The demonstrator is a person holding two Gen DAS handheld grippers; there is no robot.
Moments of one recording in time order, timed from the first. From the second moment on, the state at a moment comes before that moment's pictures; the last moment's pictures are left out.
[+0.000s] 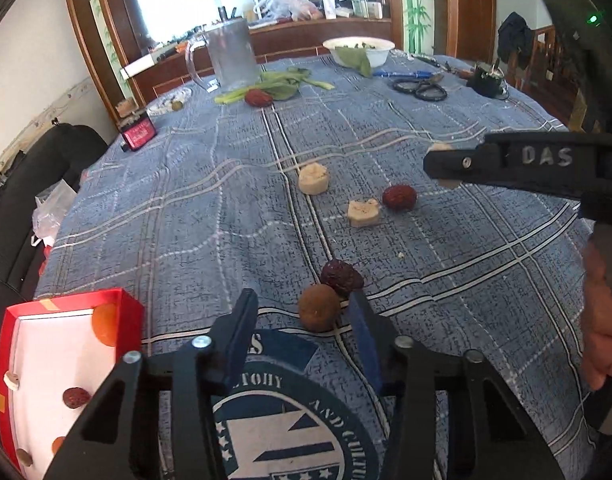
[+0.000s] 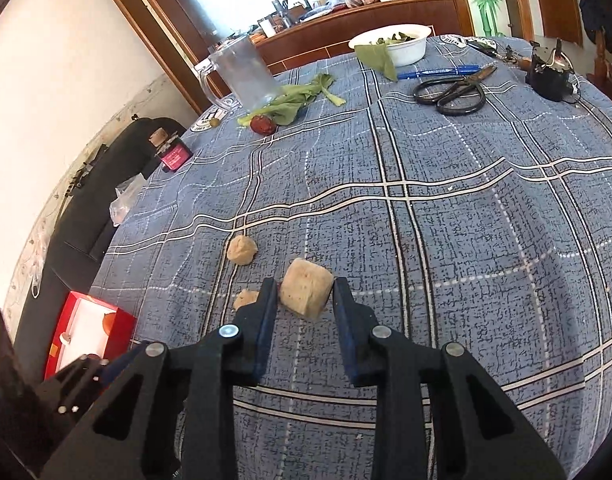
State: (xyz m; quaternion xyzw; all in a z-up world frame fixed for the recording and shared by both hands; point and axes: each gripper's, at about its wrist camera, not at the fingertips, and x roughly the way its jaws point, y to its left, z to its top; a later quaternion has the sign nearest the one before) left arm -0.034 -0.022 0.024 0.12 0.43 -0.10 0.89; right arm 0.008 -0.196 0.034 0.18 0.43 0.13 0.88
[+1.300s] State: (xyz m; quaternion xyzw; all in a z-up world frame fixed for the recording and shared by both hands) left arm -0.163 0.195 0.067 -0.01 0.36 0.09 0.93; right arm -0.108 -0.006 0.078 0.03 0.34 0.38 0.86
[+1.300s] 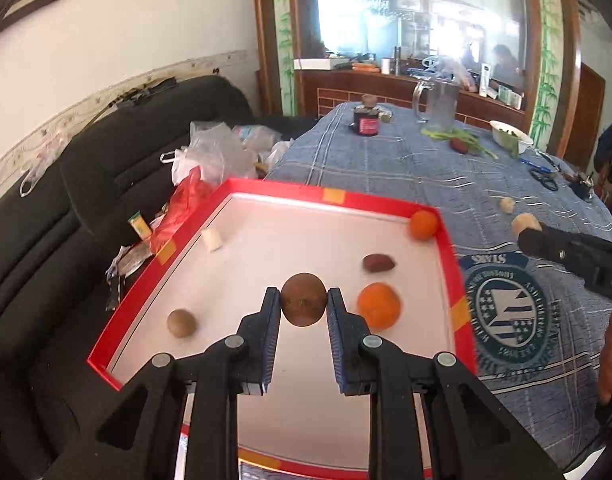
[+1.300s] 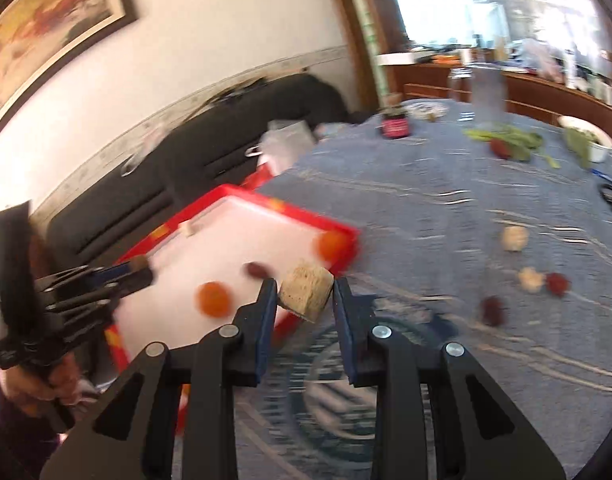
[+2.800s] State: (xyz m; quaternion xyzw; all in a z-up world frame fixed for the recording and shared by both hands) left arm -0.152 0.162 0.065 0.04 0.37 0.07 0.93; right arm -0.039 -0.045 0.067 0.07 0.39 0.30 0.87
